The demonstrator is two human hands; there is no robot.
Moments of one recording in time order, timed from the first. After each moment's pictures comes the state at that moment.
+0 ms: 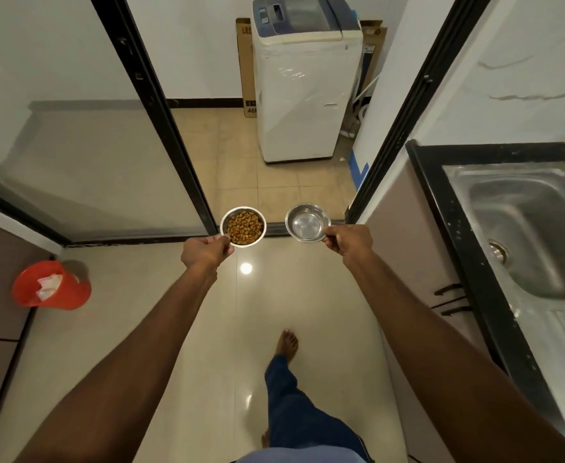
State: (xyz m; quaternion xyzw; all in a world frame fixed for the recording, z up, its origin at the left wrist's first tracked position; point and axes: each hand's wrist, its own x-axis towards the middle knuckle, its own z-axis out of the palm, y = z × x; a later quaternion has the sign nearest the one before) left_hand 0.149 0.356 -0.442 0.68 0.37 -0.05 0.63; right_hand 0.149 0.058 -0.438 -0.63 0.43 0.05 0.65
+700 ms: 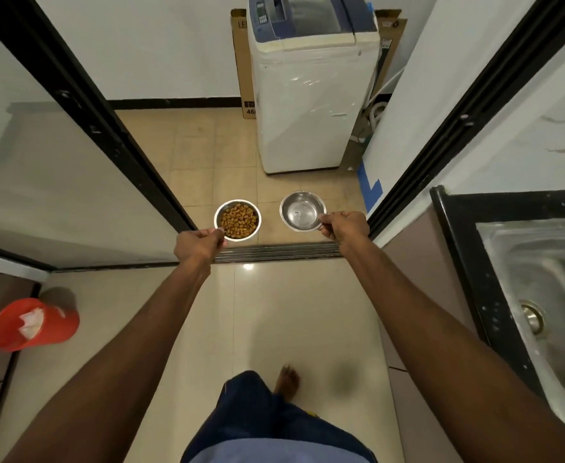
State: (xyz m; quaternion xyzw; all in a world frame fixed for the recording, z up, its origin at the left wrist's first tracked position) left_hand 0.404 0.324 -0.450 0.70 0.38 -0.05 0.60; right_hand 0.411 0.021 -0.442 -0.65 0.42 0.06 0.63
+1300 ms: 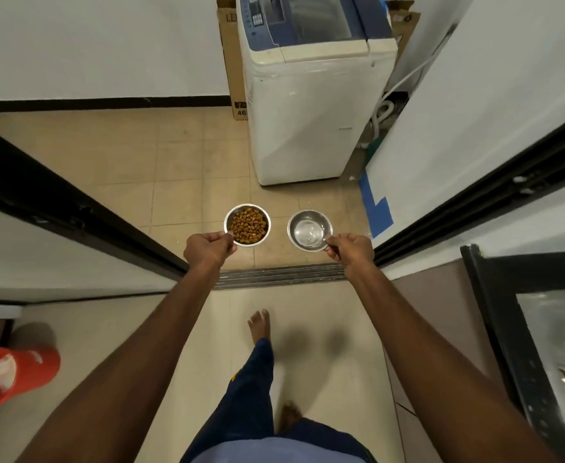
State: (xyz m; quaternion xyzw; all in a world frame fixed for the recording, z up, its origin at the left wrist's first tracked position) left_hand 0.619 0.295 -0.493 0.70 0.38 -0.10 0.59; right_hand 0.581 0.009 -0.499 -0.60 0.46 0.07 0.65
